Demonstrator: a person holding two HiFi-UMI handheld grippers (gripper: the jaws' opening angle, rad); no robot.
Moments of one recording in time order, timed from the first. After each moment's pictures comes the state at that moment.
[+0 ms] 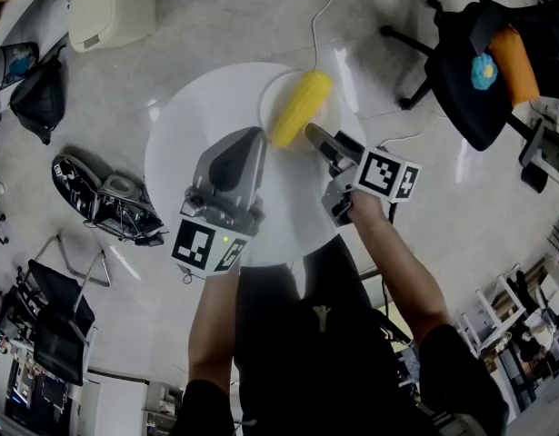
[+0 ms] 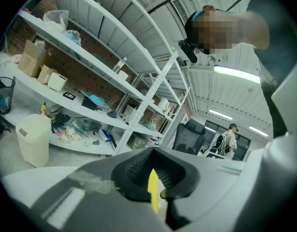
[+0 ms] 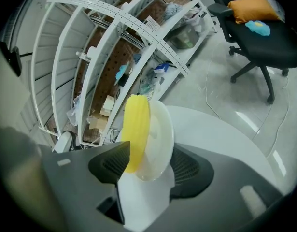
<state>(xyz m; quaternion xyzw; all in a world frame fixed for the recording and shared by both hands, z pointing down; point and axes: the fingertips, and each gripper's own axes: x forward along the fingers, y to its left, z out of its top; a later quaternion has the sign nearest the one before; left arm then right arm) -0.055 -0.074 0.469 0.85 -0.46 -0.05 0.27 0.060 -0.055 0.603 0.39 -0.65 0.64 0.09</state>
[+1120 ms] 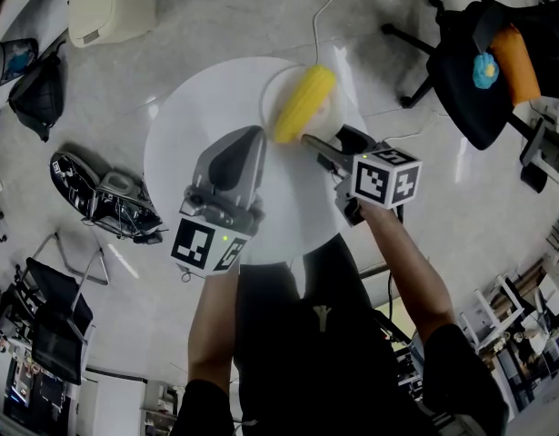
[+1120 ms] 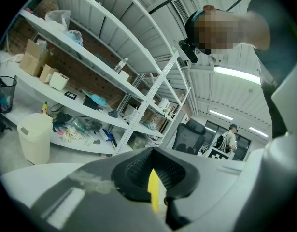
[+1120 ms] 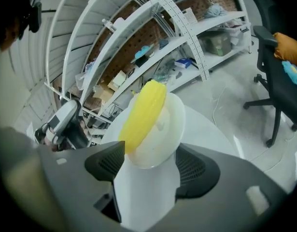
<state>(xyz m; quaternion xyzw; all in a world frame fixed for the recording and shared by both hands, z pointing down) -0.059 -0.067 0.474 0.84 -0.46 -0.05 0.28 0.054 -0.039 0.604 0.34 -0.74 0.54 0.23</state>
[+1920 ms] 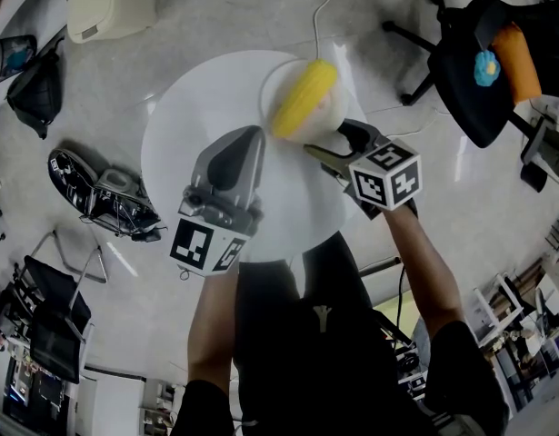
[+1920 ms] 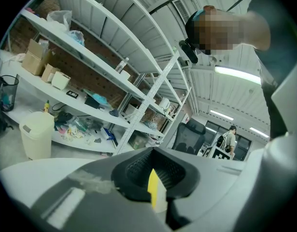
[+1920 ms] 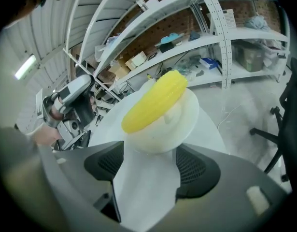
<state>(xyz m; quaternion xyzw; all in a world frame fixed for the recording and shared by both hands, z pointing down) -0.059 -0.058 0.478 0.84 -0.46 -0.05 0.28 0.054 -0.020 0.607 0.23 -0.80 0.44 0.34</state>
